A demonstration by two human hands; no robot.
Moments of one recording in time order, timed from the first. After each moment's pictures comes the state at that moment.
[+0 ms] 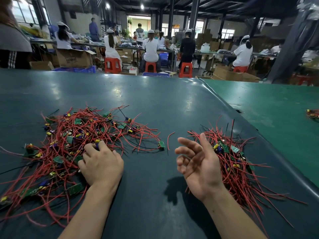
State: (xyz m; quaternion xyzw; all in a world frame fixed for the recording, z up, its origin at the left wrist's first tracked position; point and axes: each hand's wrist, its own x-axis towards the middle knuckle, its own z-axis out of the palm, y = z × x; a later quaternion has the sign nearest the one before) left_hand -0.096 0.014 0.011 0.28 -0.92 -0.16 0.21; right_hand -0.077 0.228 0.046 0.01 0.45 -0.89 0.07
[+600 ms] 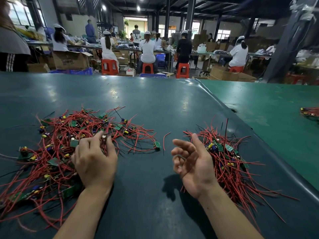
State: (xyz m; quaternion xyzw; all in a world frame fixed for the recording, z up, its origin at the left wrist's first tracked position) left_hand -0.097 0.012 0.010 0.16 -0.83 -0.25 0.47; right_hand -0.080 0.230 0.044 0.03 0.46 -0.88 0.08
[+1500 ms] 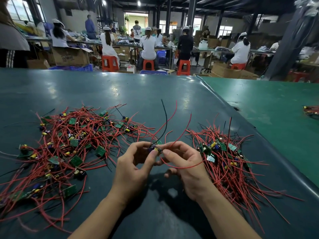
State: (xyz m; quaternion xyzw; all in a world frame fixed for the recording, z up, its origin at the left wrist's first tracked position) left_hand -0.072 0.068 0.012 -0.11 -0.72 -0.65 0.22; right_hand -0.075 0.214 0.033 -0.11 0.58 -0.81 0.01
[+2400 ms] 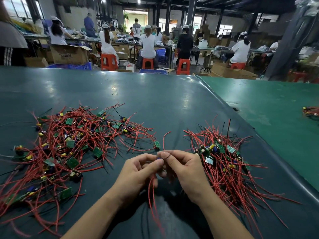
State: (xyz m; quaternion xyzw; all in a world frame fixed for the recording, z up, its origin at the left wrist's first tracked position) left_hand -0.070 0.074 0.018 -0.05 -0.60 -0.80 -0.06; right_hand -0.079 0.219 0.025 -0.09 0.66 -0.75 -0.03
